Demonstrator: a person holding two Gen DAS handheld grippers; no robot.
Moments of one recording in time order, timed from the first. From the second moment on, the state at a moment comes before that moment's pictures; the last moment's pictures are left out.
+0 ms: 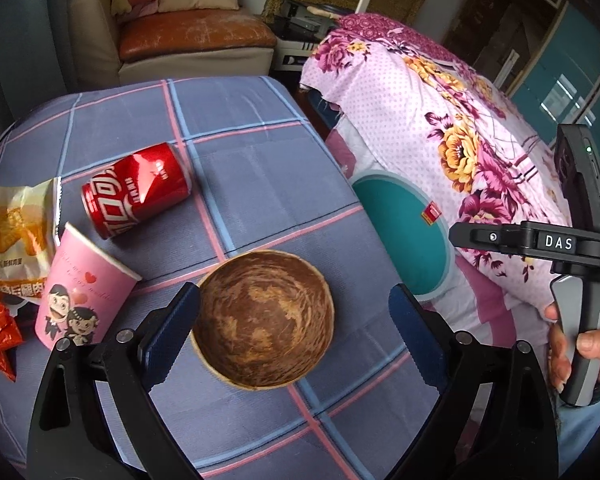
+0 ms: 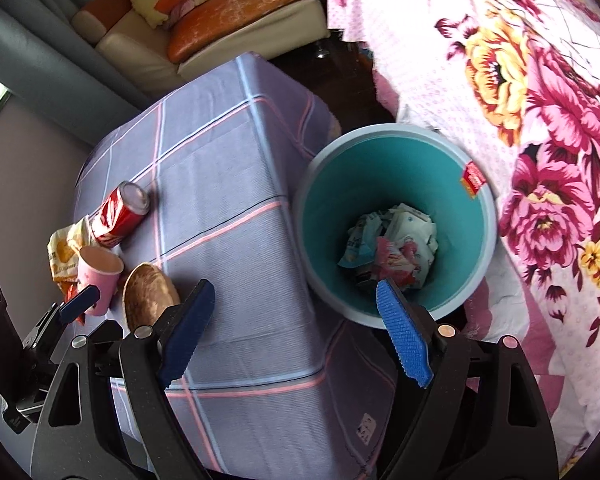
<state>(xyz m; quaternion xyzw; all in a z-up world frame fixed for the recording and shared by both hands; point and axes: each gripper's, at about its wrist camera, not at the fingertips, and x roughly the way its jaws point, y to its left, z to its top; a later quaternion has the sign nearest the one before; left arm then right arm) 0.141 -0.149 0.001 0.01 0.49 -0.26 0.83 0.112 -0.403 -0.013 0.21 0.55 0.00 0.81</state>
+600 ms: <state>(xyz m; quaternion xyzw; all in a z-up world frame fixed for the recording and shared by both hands) 0.142 -0.026 0.006 -0.04 0.46 -0.21 0.86 0.131 -0.291 -0.047 0.15 0.59 0.05 0.79</state>
